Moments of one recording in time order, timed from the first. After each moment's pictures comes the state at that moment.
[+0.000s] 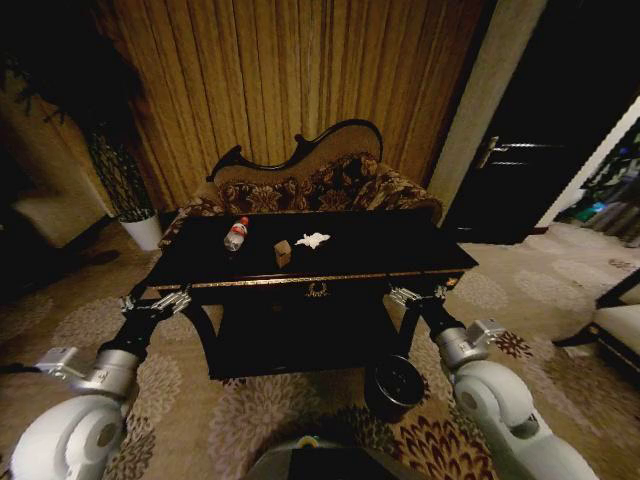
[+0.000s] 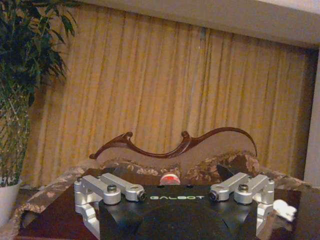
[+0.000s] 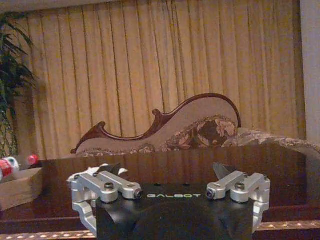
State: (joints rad) left arm 1.69 -1.25 -1.00 -2.44 -0.69 0.29 0.04; right arm -1.56 1.06 0.65 2.31 0.62 -0.22 0.14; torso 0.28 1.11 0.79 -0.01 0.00
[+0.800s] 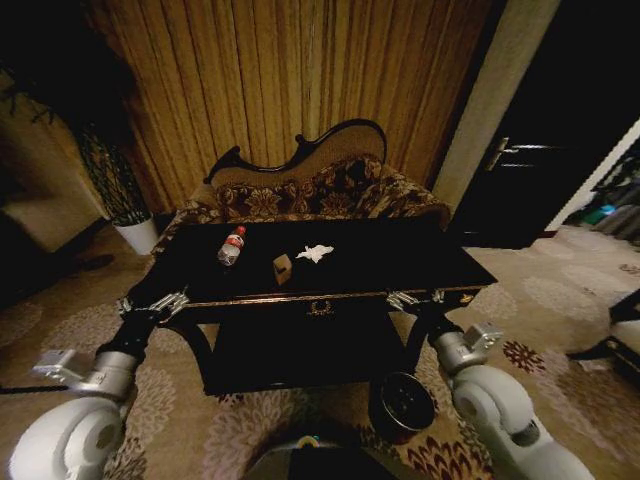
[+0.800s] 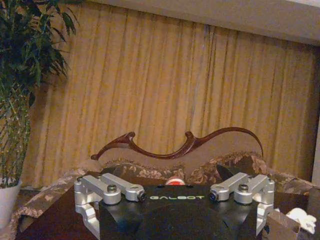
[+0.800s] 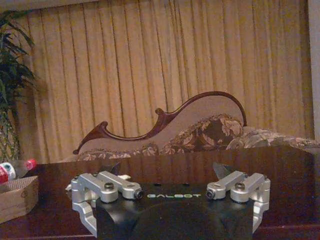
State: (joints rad) left arm 1.69 -1.25 -1.01 -2.44 -0.69 0.29 0.03; right arm -1.58 1.06 0.64 2.36 0.63 -0.24 0.17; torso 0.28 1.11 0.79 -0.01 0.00
